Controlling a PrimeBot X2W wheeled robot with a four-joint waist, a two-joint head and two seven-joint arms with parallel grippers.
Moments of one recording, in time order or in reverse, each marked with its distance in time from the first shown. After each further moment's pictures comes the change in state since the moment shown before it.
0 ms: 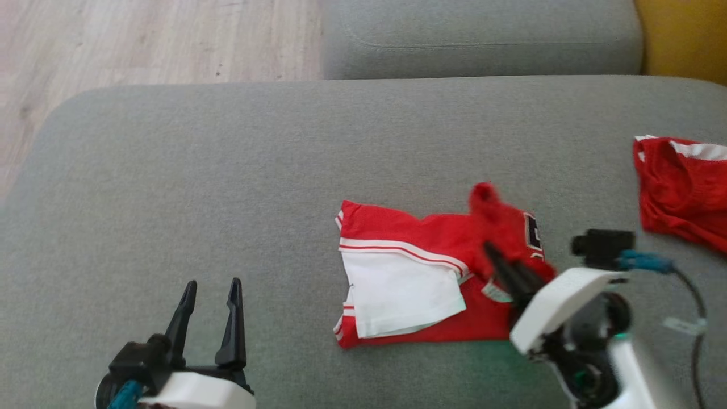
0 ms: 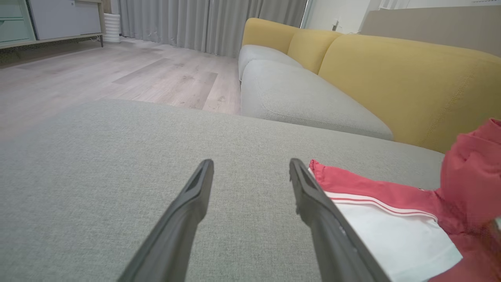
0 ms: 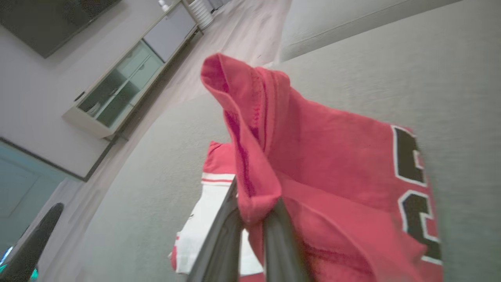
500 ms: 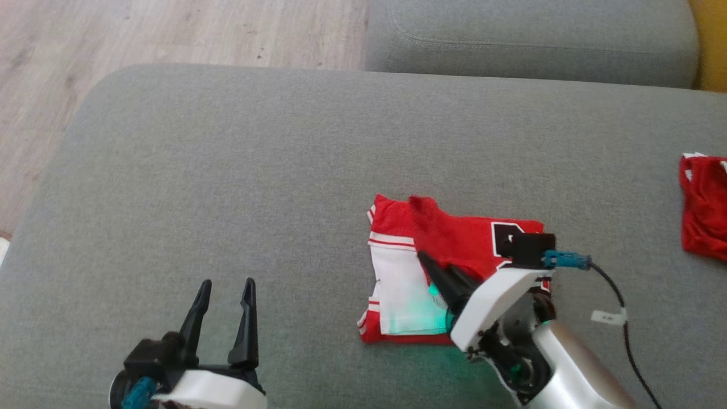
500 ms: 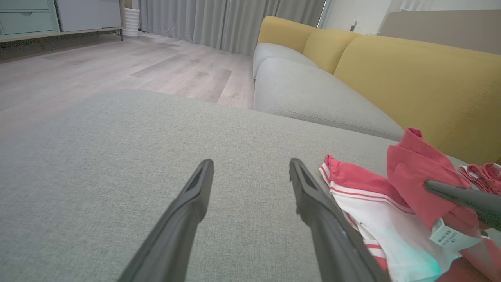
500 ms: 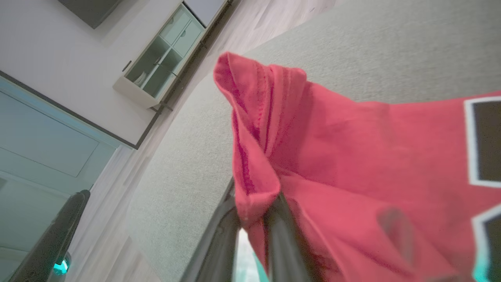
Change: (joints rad) left arm -0.022 -0.019 -0.030 0.021 0.000 -0.010 0.001; right arm -0.179 0.002 0.294 0.342 0.186 0.000 -0.219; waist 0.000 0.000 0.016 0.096
